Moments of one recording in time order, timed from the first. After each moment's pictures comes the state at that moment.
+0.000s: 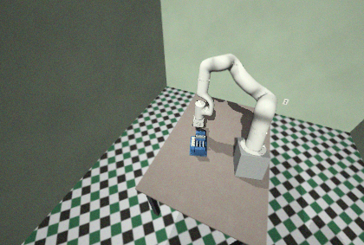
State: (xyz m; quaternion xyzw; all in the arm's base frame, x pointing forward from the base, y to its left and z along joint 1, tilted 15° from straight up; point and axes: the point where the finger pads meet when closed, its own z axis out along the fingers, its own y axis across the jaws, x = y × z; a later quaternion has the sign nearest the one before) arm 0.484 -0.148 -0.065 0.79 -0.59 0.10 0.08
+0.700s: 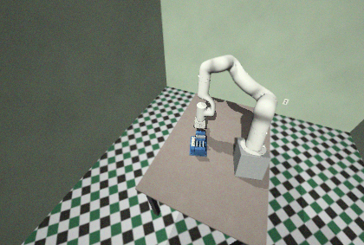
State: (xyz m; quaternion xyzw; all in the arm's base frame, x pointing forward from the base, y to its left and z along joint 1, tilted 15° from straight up) arm 0.471 -0.156 -0.080 0.79 -0.59 0.10 0.08
